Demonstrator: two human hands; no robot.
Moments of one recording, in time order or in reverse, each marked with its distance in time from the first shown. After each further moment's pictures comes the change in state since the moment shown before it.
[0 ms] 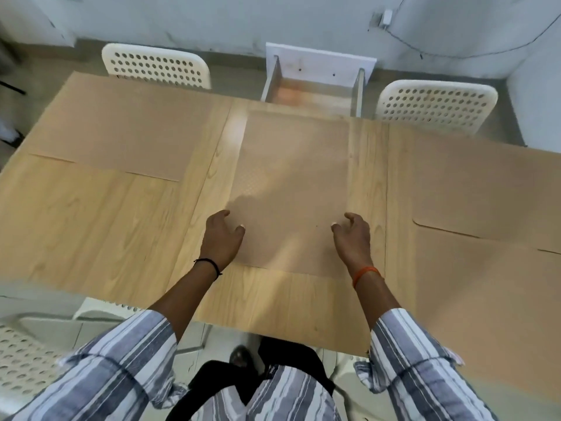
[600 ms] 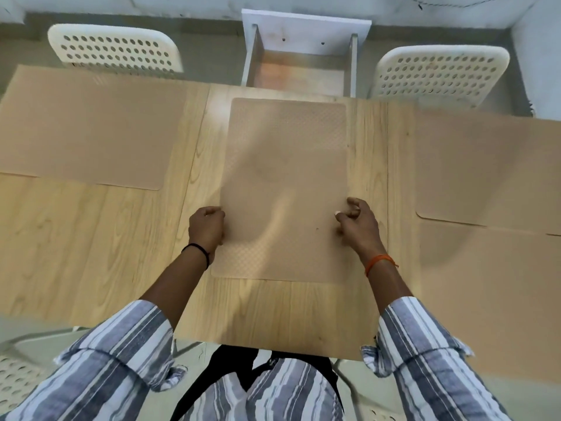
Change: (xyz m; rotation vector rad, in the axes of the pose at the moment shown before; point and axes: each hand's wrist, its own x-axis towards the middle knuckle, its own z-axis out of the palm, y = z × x) left_hand 0.064 0.023 0.001 -0.379 0.026 -0.333; right_hand 0.050 -0.003 -0.009 0.091 -0.052 0.105
